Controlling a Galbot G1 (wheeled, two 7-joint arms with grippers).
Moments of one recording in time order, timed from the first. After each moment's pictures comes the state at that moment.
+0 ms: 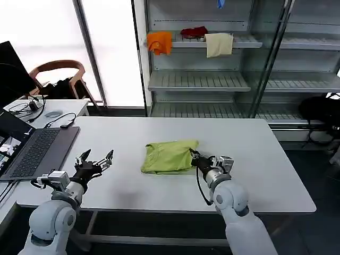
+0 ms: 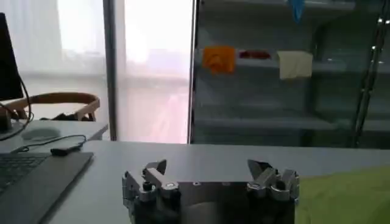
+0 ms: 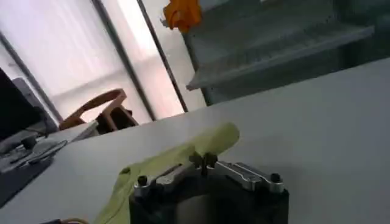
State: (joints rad) left arm 1.17 -1.22 -0.65 -2.03 -0.44 0.57 0.01; right arm -0.90 1.39 0.27 1.80 0.64 -0.58 0.21
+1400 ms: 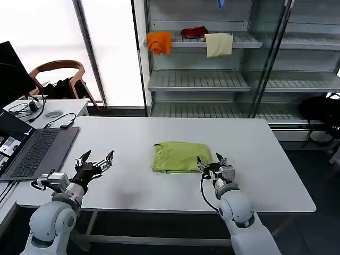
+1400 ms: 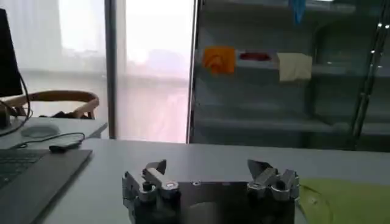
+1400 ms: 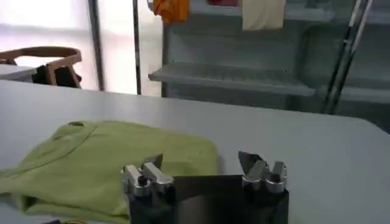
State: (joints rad) left arm 1.18 -1.23 -0.65 -2.03 -0.45 0.55 0.01; right arm -0.98 1.35 0.27 1.84 0.22 -0.58 0.16
